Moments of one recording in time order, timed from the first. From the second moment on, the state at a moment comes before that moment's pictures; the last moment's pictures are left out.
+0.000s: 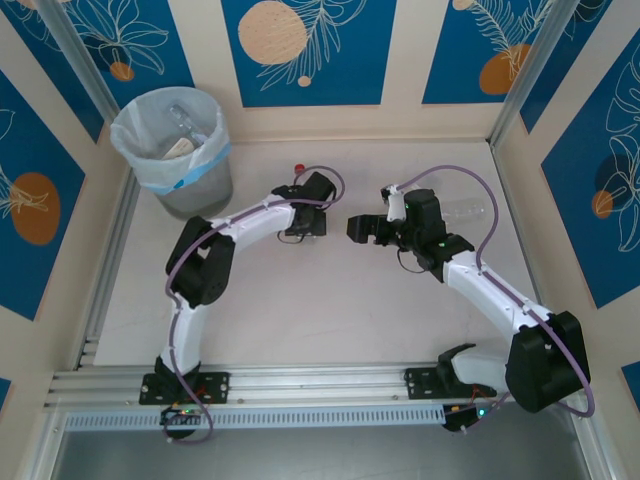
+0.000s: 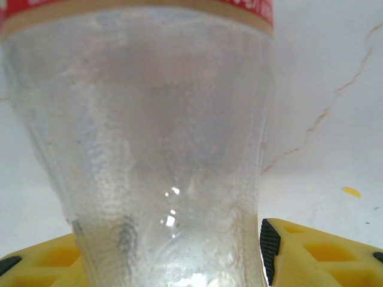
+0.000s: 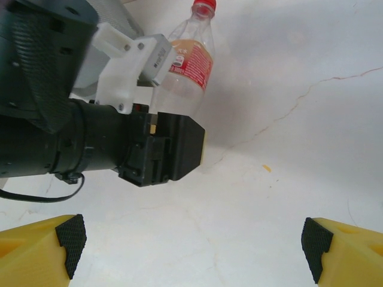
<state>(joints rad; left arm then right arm) -0.68 2.10 1.66 -0.73 -0.20 -0.62 0.38 1.21 0.81 -0.18 -0.33 0.39</state>
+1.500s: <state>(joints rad) -0.37 1.26 1.41 -0.65 -0.08 -0.41 0.39 1.17 0.80 -0.04 -0.29 0.45</state>
